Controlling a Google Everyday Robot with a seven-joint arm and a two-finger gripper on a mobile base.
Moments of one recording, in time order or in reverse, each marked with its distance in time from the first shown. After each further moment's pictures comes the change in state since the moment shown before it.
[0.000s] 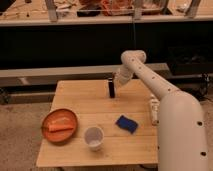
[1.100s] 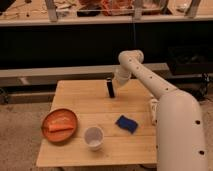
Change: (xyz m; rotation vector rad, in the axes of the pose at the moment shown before) arm -0.006 0.001 0.003 -0.025 0.011 -0.035
